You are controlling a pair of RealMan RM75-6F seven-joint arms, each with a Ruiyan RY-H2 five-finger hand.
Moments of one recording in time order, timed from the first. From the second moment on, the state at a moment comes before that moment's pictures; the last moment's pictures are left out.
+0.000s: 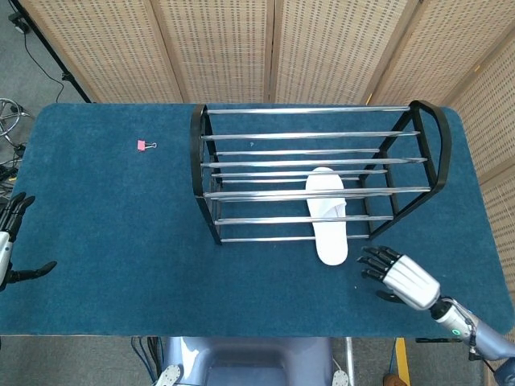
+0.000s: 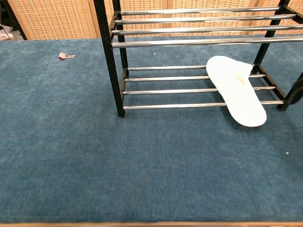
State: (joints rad) left arm -0.16 -0.86 -0.11 -1.95 1.33 1.37 -0.06; right arm 0.35 -1.61 -0.17 -0.38 -1.94 1.79 0.59
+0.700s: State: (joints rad) left arm -0.13 -0.91 -0.09 -1.96 1.34 1.45 0.05; right arm 0.14 -1.51 -0.01 -0.58 -1.62 1.64 0.69
